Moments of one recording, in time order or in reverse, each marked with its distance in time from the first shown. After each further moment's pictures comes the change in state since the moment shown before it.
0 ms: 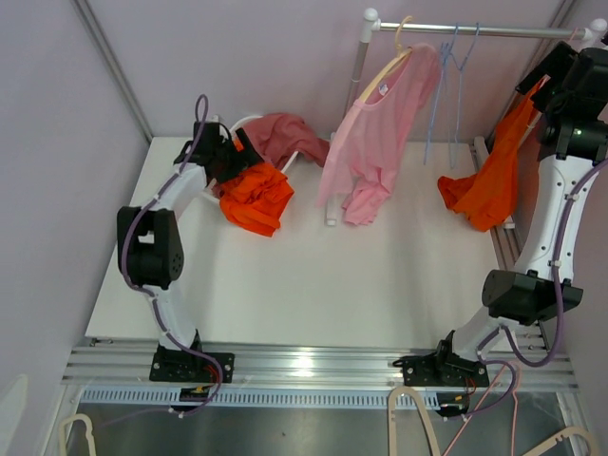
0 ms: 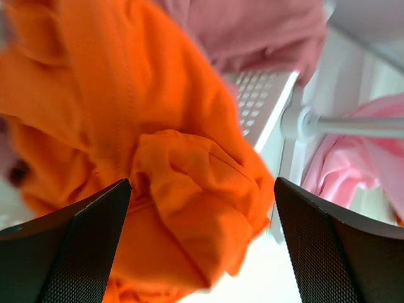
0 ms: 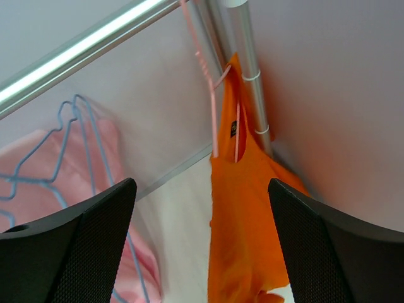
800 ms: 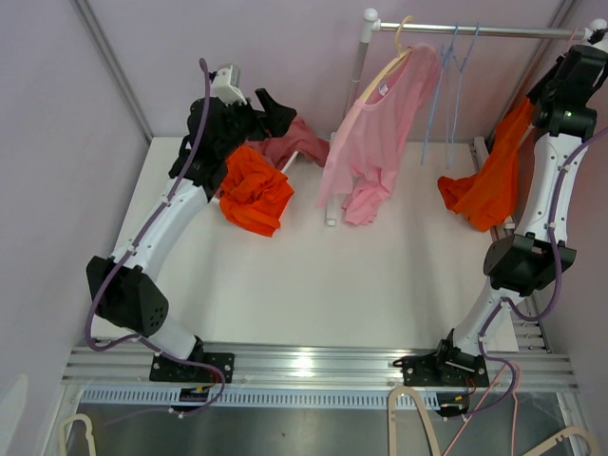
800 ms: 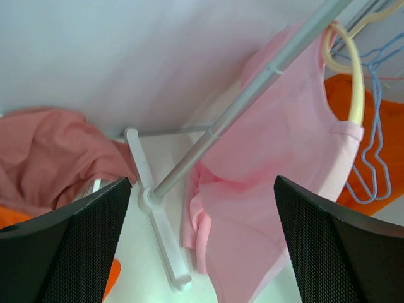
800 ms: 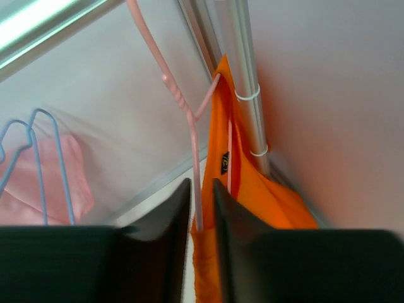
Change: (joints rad) left arm -0.220 -0.377 -0.012 0.305 -0.035 0.100; right arm -0.053 0.272 0.166 0.039 -0.011 -0.021
